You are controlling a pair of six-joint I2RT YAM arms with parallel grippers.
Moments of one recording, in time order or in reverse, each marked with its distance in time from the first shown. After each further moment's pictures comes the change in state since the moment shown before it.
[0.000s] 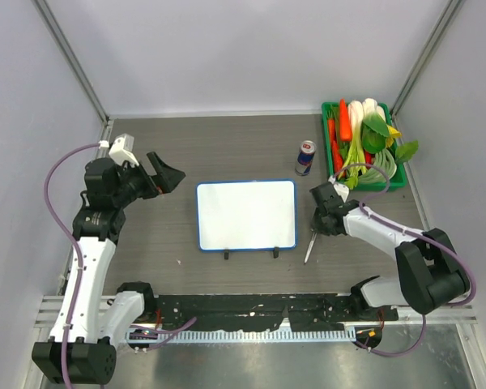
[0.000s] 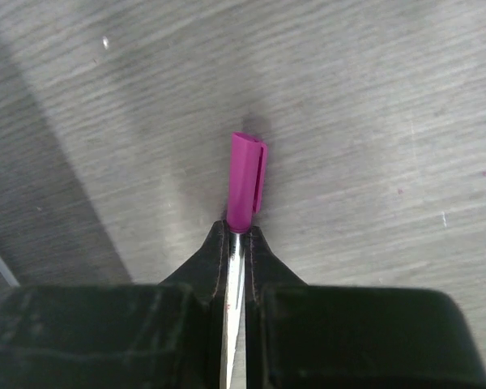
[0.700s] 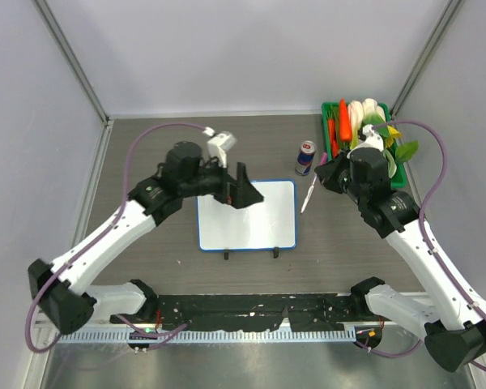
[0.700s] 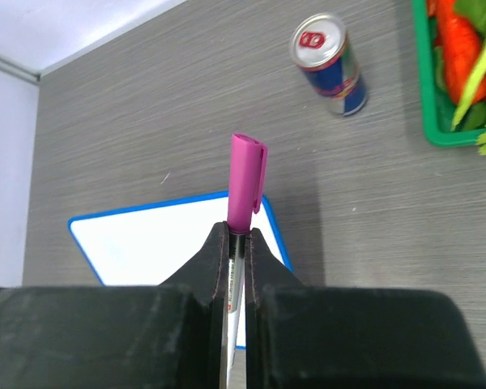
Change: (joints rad) left arm -0.610 0.272 0.220 0.042 0.010 0.018; right arm 0.000 -0.394 0.424 -0.134 -0.033 -0.074
